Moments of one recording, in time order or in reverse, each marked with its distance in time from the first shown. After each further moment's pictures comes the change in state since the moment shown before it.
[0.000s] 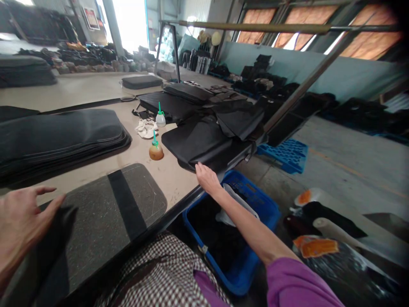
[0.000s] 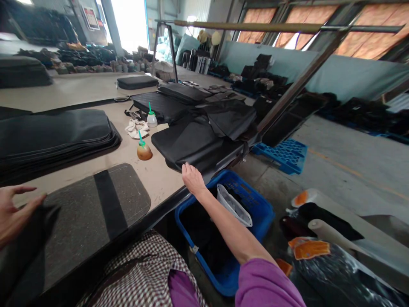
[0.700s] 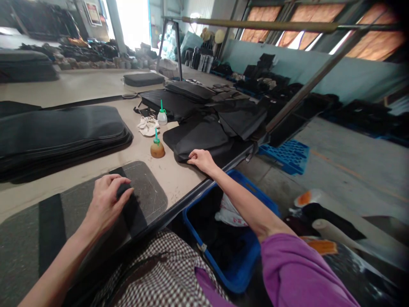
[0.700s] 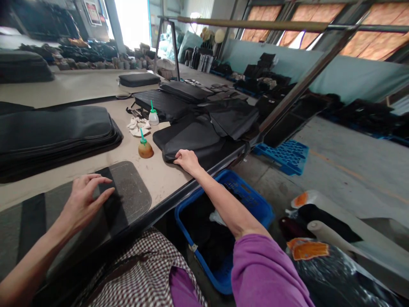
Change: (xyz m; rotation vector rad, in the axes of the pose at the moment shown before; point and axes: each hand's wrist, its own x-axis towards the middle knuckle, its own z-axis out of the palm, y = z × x) left_hand -0.016 0.172 0.000 -0.480 0.079 0.312; right_hand 0.077 0.005 -0.036 0.531 -0.045 0.134
